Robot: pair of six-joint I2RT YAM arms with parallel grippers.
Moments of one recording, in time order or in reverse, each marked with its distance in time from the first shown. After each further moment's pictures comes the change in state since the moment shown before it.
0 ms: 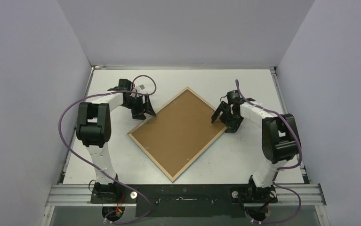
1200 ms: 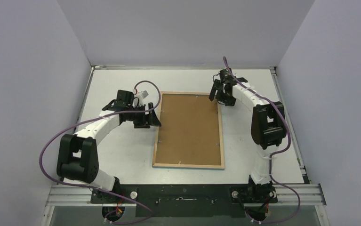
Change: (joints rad) left arm -0.116 -0.498 -0.407 0.126 0.010 -0.056; right arm 0.016 0.312 0.537 -0.023 0.183 -0.293
